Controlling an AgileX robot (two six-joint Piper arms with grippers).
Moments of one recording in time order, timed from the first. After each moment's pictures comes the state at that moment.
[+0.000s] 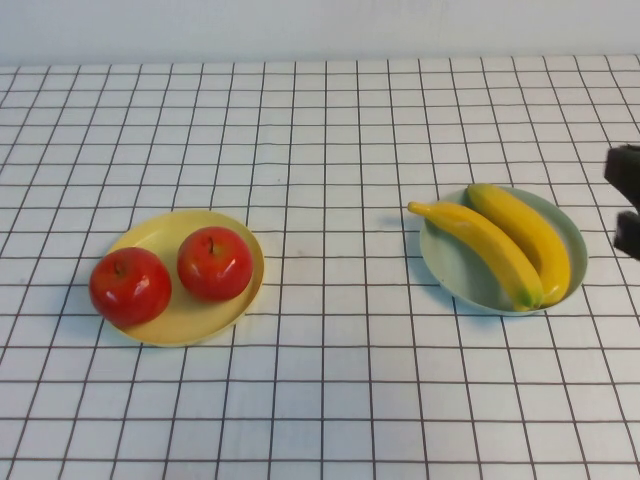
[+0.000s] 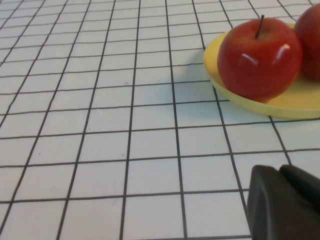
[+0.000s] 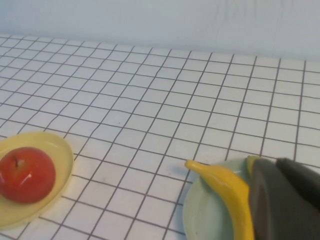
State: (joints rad) right arm 0.41 0.94 -0.74 0.17 0.19 -0.03; left arm -0.08 -0.01 0.02 0.05 0.39 0.02
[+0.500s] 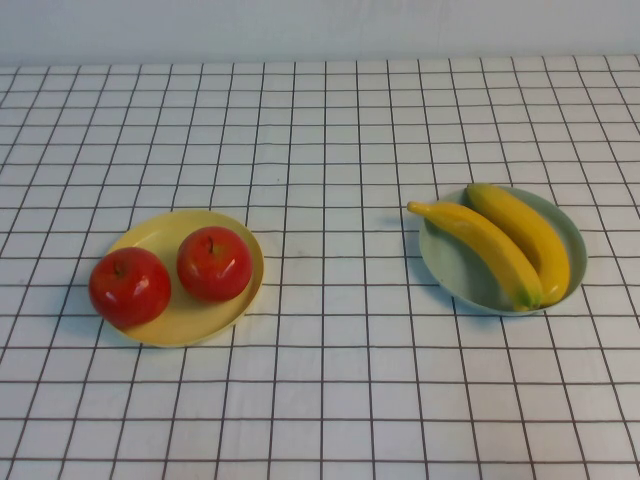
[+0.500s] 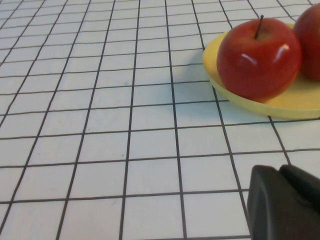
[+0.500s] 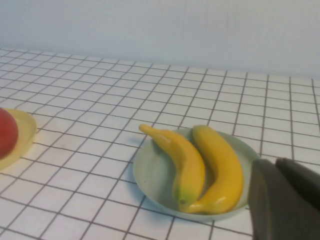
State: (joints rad) right arm 0.33 0.33 -0.23 0.06 0.13 -0.03; left arm -0.08 -0.01 0.02 0.05 0.39 0.02
